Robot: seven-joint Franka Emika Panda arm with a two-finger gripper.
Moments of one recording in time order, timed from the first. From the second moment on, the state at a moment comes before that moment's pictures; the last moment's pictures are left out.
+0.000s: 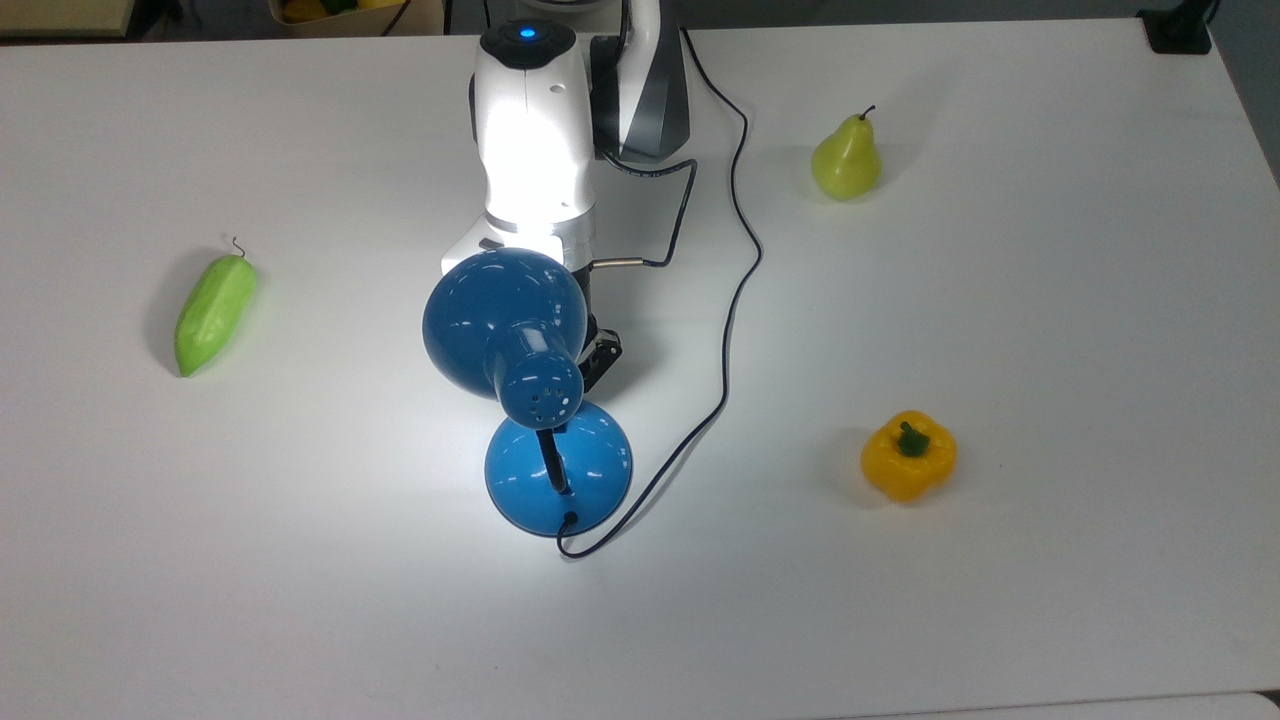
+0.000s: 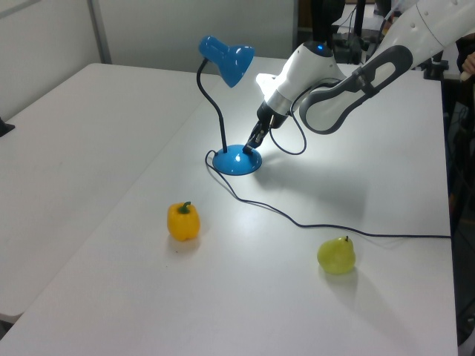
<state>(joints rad) 0.12 0.51 -0.03 -1.81 0.02 2.88 -0.13</state>
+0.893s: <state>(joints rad) 0.13 0.46 -0.03 -1.88 0.01 2.88 -0.13</state>
